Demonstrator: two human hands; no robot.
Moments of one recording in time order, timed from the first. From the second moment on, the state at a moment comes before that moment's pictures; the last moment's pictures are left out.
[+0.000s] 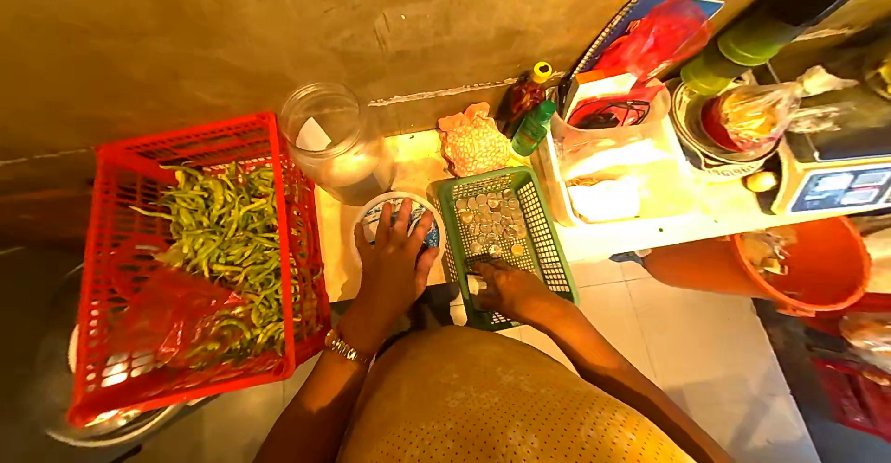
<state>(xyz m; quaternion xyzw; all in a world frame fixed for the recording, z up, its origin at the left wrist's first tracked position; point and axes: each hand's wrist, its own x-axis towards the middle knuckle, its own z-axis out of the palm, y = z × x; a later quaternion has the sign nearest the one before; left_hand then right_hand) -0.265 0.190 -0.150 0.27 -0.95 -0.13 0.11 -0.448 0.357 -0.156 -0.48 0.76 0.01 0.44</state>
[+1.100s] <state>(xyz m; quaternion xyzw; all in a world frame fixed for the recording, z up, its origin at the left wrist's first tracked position) -0.254 0.174 -0.163 0.31 -0.85 -0.34 0.25 -0.578 0.150 -0.144 -0.31 0.88 -0.28 0.21</state>
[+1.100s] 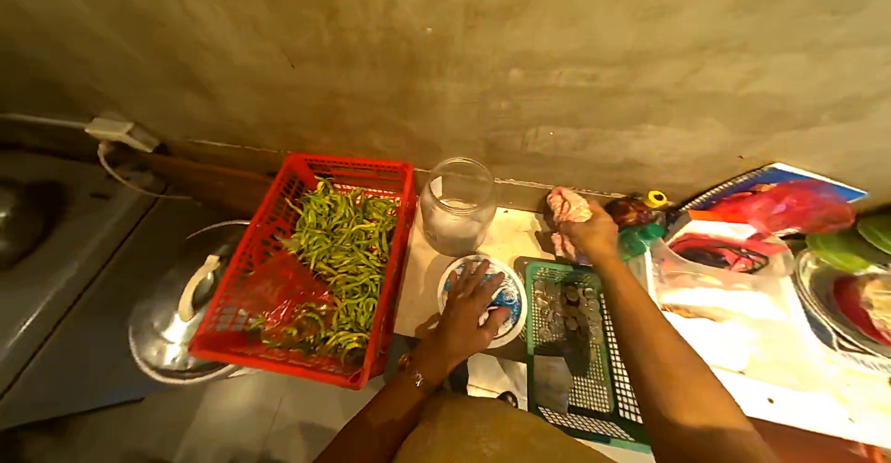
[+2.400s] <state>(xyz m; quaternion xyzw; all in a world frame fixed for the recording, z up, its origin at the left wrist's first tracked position) -0.222 0.189 -0.107 0.33 -0.92 -0.16 0.13 -0.568 0.189 -0.116 -0.39 0.87 -0.06 0.30</state>
